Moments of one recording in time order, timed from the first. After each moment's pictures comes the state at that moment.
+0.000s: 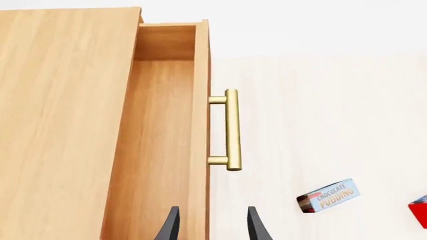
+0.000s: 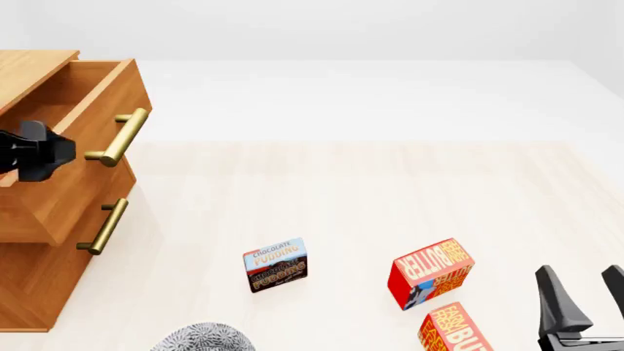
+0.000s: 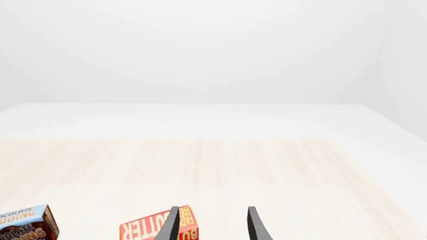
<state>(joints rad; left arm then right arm) 0.02 0.93 -1.15 0.94 0.04 0.00 0.01 -0.01 0.00 0.00</state>
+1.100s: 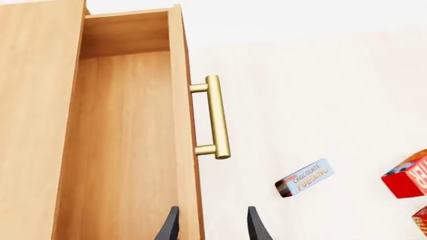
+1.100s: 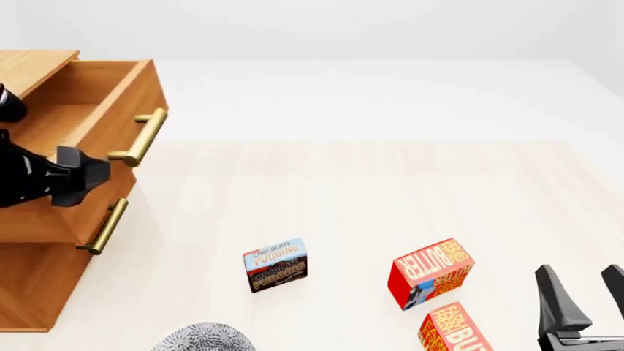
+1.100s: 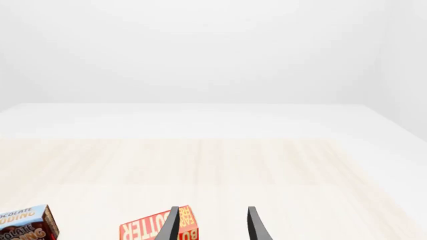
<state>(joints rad) -0.12 0.89 -1.06 0.90 0.00 0.00 0.02 -0.01 -0.01 0.00</state>
